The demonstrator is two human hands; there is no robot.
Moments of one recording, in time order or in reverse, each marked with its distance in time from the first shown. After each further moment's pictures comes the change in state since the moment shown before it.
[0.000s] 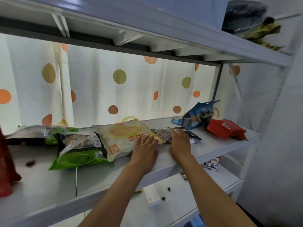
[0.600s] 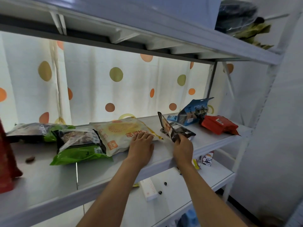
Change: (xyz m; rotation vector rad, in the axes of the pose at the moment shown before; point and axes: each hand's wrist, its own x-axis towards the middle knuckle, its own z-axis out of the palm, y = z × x) left_hand -0.001 -0.005 0.001 -0.067 0.094 0.017; right_hand -0.052 0.003 -0.007 0.520 0.260 0.317
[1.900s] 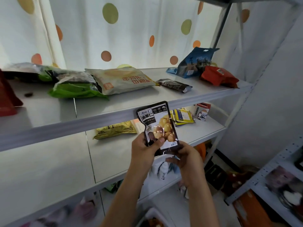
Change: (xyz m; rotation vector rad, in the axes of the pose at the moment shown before) left_hand -0.194 0.111 0.003 -1.387 0.114 -0.724; right_hand -0.194 0.054 -0.093 1.028 -0.414 0.777
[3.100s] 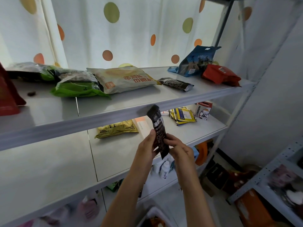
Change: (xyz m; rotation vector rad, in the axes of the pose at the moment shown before) left_hand -0.003 -0.002 -0.001 -0.274 -0.187 -0.236; right_hand -0.004 0.026 0.005 -0.223 -0.104 -0.382
